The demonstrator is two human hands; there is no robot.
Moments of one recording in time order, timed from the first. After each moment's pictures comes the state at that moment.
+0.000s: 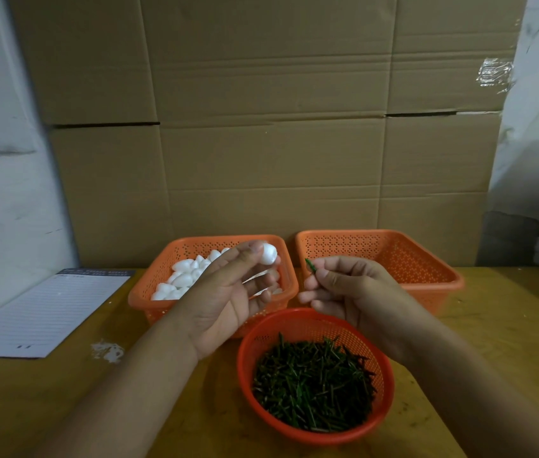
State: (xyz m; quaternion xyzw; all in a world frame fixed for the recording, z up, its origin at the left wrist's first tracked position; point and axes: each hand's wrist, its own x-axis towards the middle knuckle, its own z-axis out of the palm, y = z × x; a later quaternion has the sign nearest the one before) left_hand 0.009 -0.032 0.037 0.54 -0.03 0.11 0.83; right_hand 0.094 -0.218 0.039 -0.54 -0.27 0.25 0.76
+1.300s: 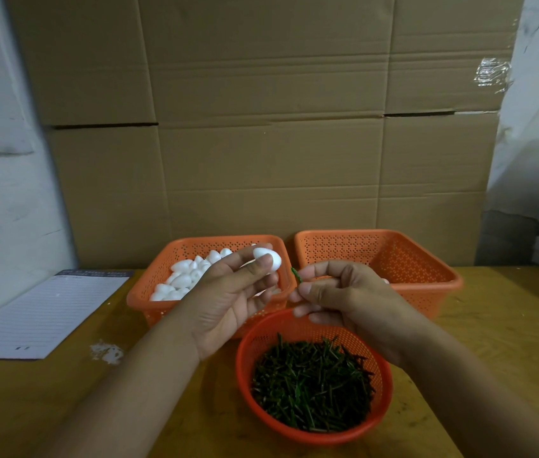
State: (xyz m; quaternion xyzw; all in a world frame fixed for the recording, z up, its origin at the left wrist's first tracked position) left_hand 0.010 -0.038 0.037 0.53 -0.01 0.12 0.84; right_hand 0.090 -0.219 0.038 -0.62 -0.33 0.24 0.67
